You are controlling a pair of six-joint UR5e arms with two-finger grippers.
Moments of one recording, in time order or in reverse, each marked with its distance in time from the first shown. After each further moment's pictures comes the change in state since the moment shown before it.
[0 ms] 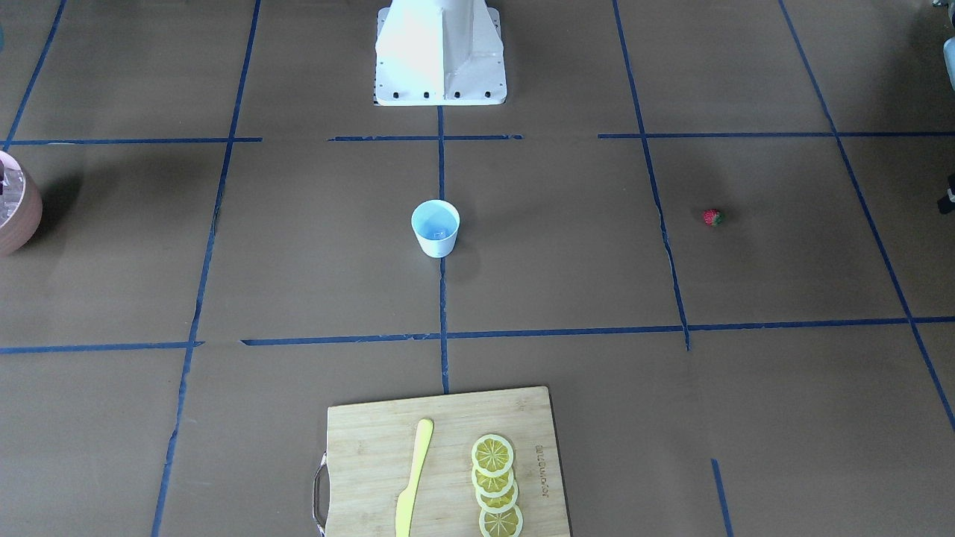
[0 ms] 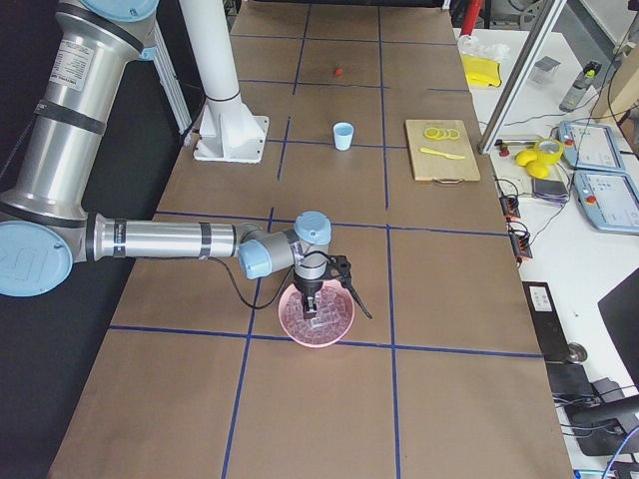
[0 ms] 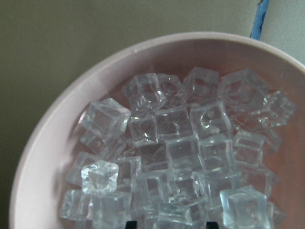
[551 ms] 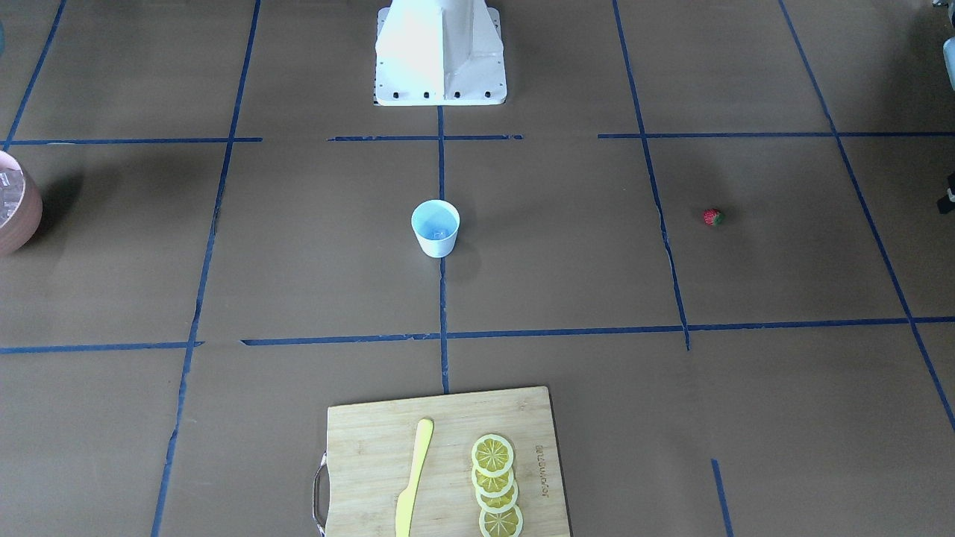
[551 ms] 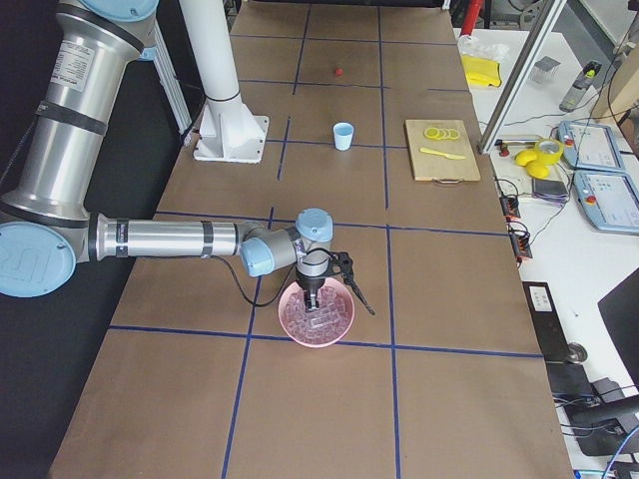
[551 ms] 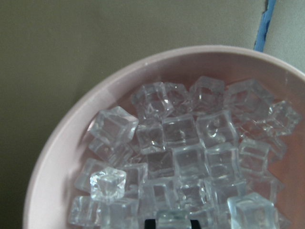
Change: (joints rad) left arm 0.000 0.002 0.000 -0.001 0.000 0.001; right arm 0.002 0.006 0.019 0.000 0.008 0.001
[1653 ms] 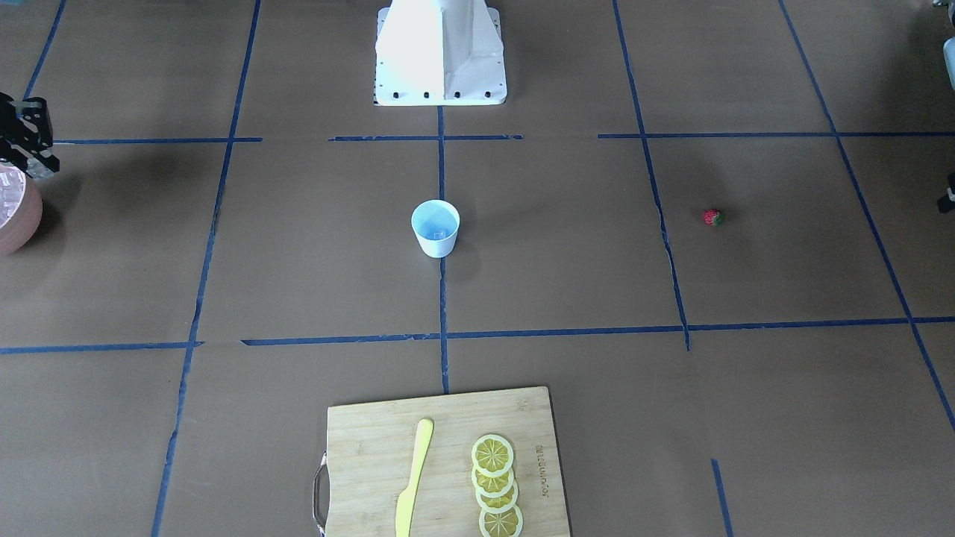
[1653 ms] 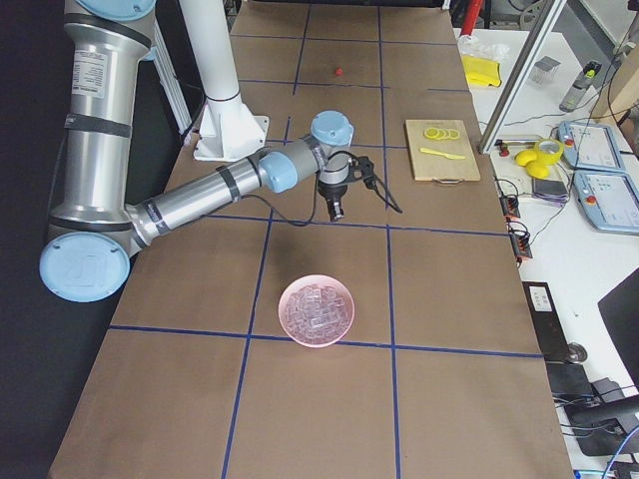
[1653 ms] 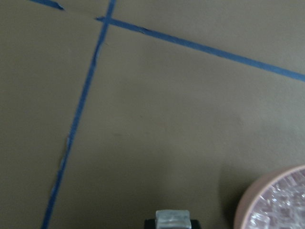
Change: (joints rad) left arm -0.001 0.005 0.002 0.000 -0.002 0.000; right arm -0.004 0.283 0.314 -0.332 0.140 0.117
